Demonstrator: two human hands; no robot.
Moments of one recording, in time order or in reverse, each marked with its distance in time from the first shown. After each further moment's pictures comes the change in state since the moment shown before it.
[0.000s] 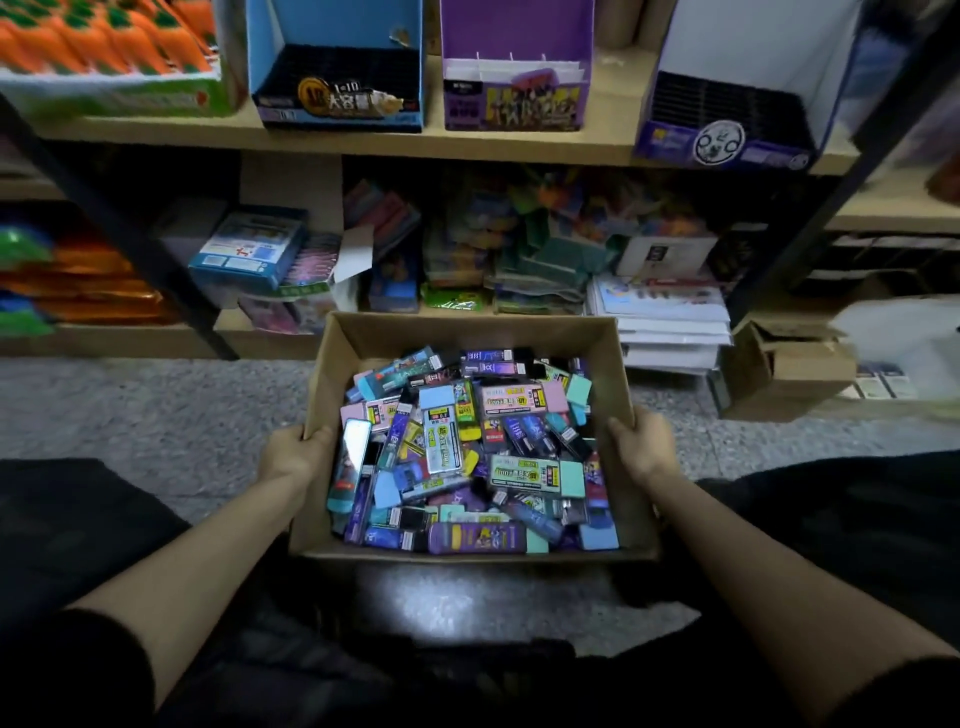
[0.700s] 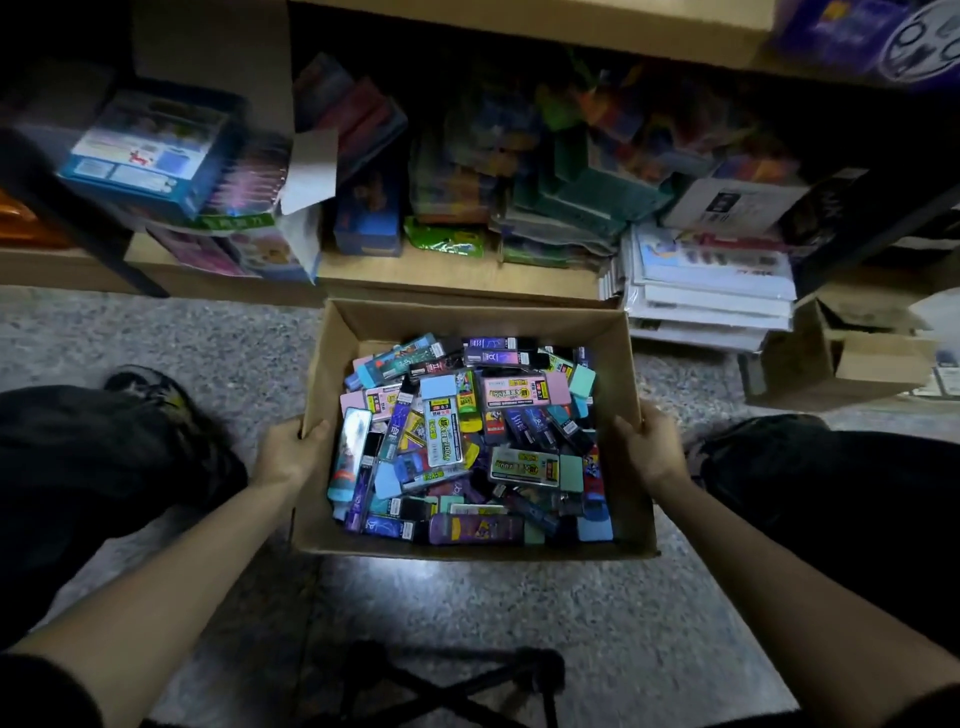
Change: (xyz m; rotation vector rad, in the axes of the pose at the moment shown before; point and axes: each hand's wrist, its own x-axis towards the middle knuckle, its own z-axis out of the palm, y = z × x) left_hand 0.071 -0.050 0.080 0.004 -0.123 -0.082; right_hand 0.070 0.045 0.053 0.004 -0.108 0.110
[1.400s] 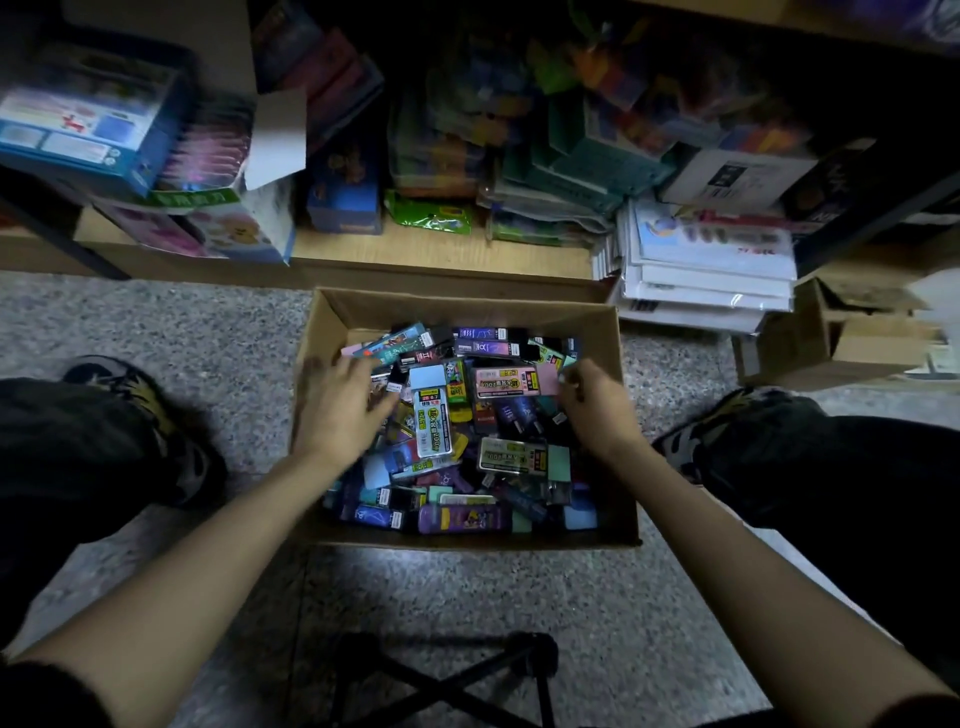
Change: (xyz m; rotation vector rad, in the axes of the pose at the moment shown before) left_hand -0.021 0.065 0.036 0.652 -0.113 0.618; right_hand 0.001 -0.049 0.026 -0.317 -0.090 -0.201
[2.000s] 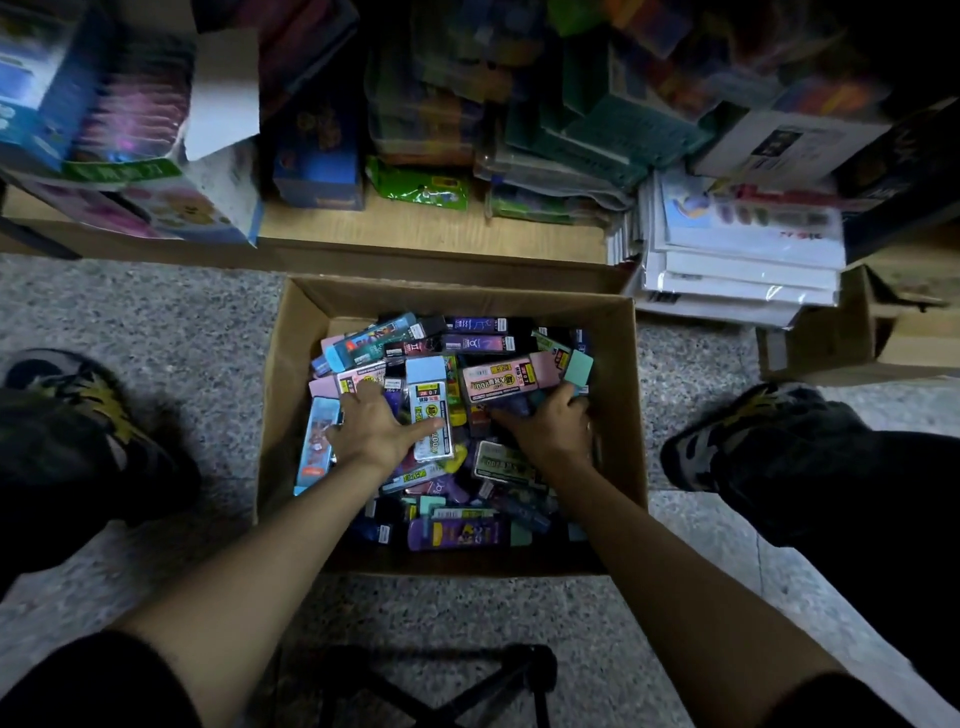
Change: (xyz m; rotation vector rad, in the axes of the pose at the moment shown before) left_hand 0.019 0.022 0.058 -0.256 -0.246 -0.459; right_hand 0.017 -0.007 0.073 0.097 -0.092 0.389
